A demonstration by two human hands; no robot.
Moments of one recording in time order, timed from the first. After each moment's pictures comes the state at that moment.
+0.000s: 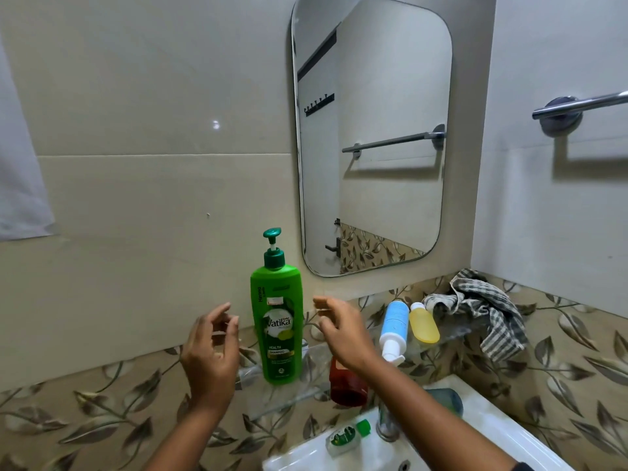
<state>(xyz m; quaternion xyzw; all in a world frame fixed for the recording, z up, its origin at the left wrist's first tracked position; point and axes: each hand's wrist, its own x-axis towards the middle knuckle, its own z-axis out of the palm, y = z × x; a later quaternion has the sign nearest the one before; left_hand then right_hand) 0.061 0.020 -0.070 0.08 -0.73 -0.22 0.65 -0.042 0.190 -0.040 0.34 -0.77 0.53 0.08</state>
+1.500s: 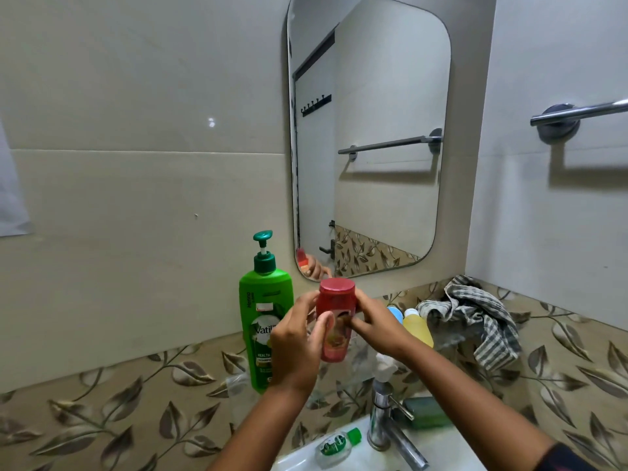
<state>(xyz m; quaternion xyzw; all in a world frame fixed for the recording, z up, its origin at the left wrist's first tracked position) 0.001 0.119 -0.045 -0.03 -0.79 -0.27 0.54 -0.090 0.242 -0.021 0.41 -0.81 0.41 0.06</state>
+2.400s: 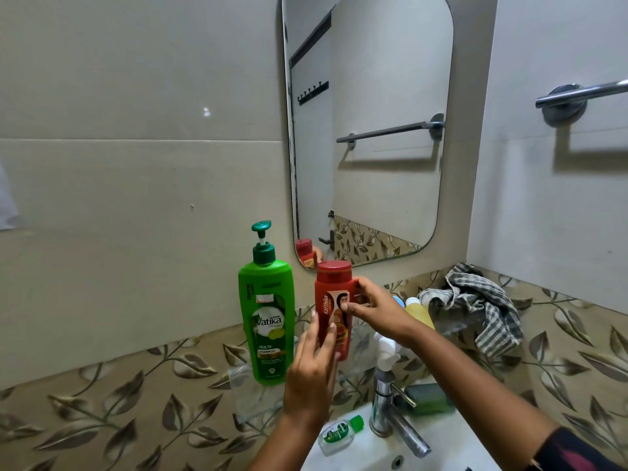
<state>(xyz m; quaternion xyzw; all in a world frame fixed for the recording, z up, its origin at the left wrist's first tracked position) -0.008 0.123 -0.120 0.00 -0.87 -0.12 0.48 -0.102 0.242 -0.024 0.37 -0.76 0.53 -0.06</state>
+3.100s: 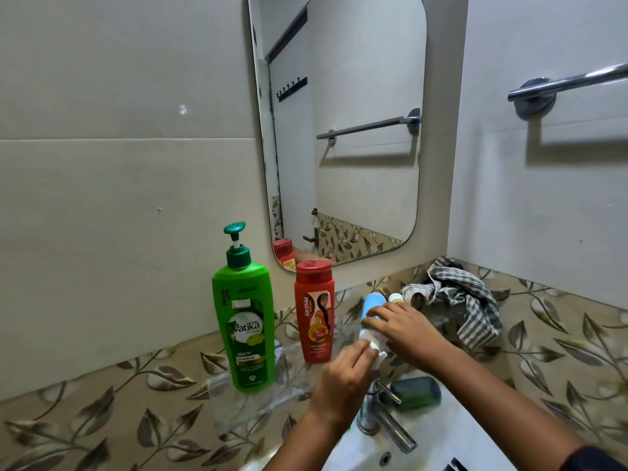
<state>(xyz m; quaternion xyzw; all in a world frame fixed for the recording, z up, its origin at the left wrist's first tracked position) -0.048 0.164 -0.134 -0.21 -0.86 -0.11 0.46 -0.148 0.307 -0.078 0.45 -0.86 -0.06 0.23</state>
